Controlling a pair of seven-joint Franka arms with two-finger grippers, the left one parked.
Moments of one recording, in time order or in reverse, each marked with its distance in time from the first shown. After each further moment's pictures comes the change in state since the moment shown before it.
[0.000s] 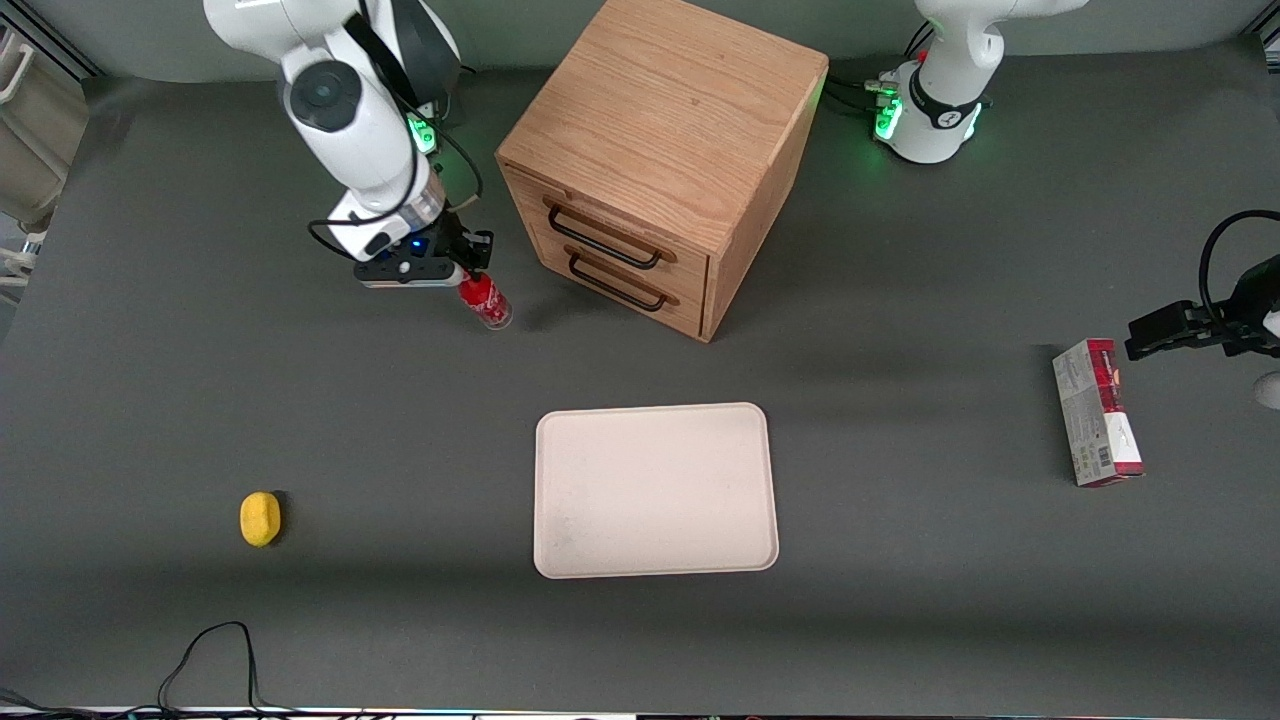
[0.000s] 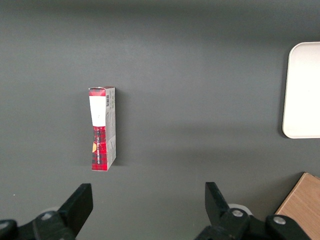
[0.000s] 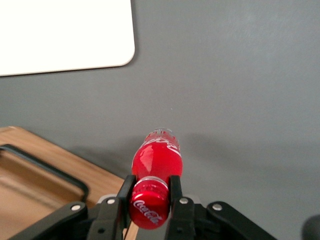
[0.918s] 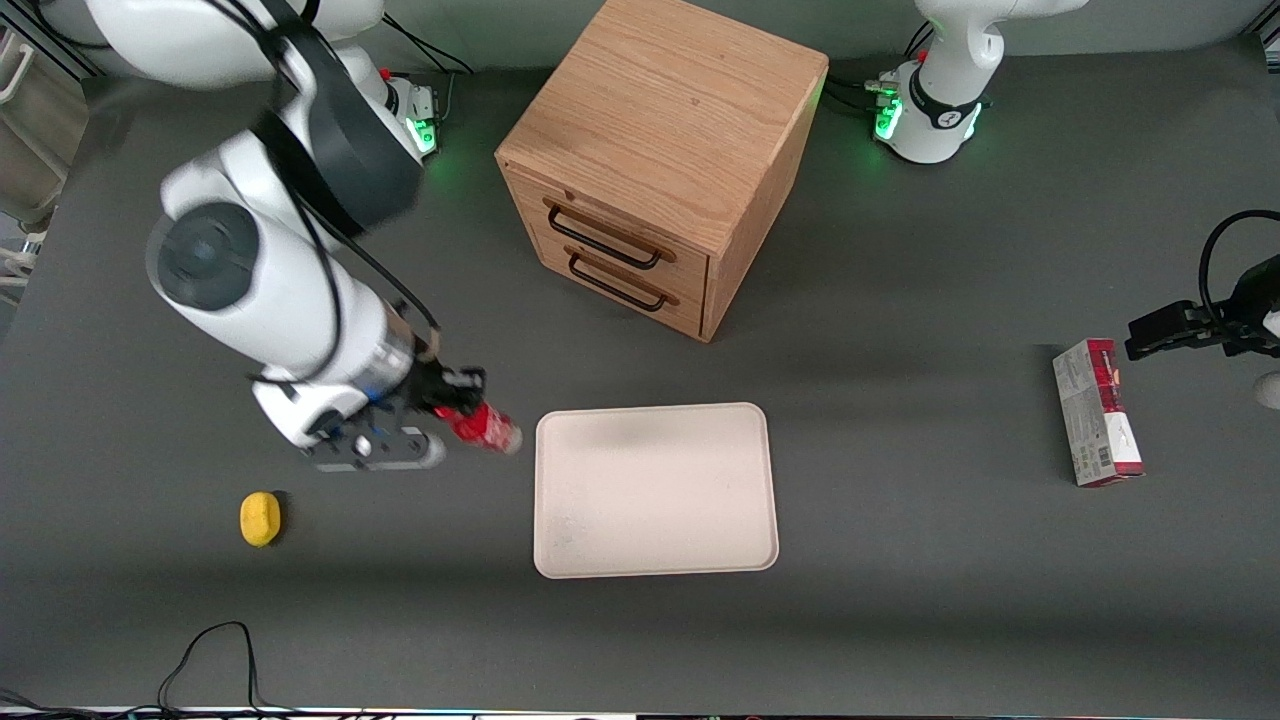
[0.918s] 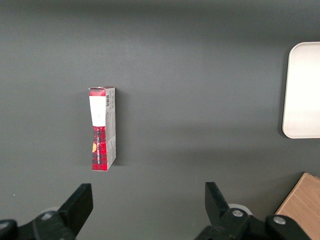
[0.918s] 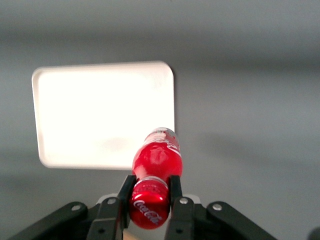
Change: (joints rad) arm 0.047 0.773 0.016 1.121 -0.258 -0.287 -0.007
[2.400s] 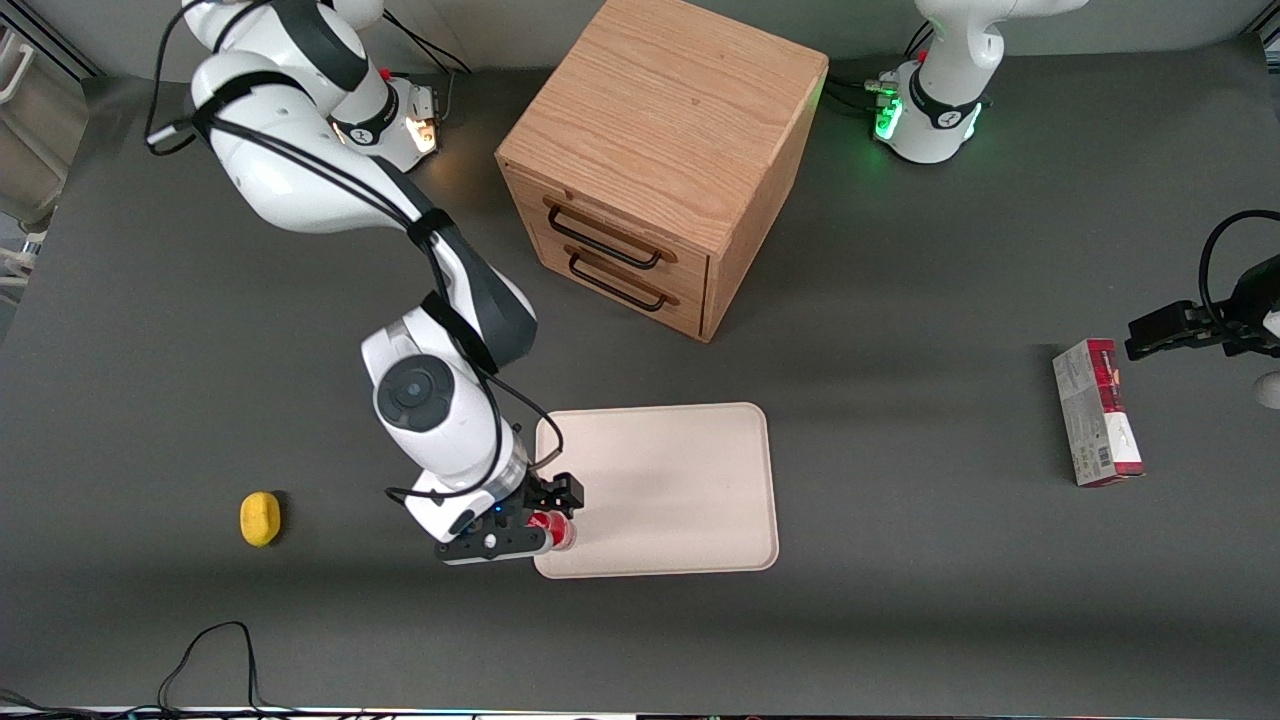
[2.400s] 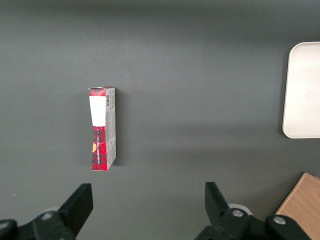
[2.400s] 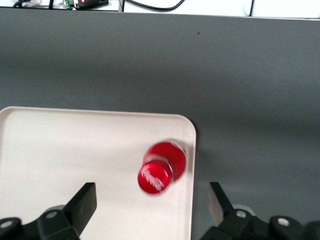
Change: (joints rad) arm 0.036 0.223 0.006 0.022 -0.151 0.300 0.000
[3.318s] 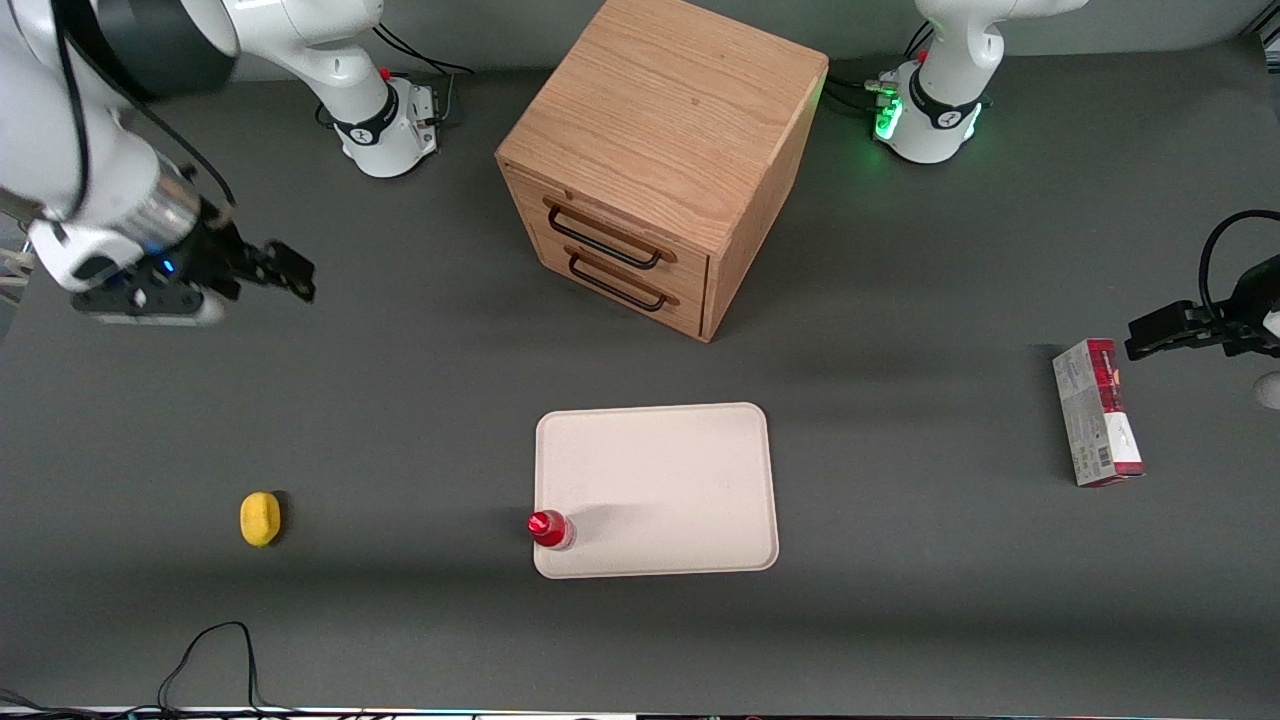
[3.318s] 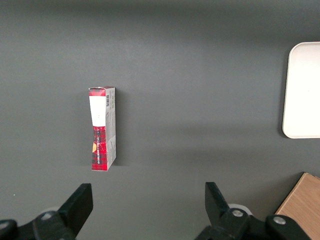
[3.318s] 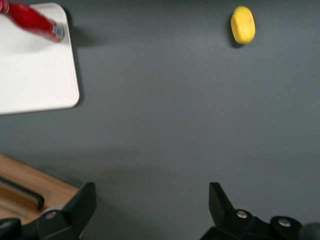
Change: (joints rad) arm -0.059 -1.024 -0.391 -0.888 0.331 -0.318 -0.271
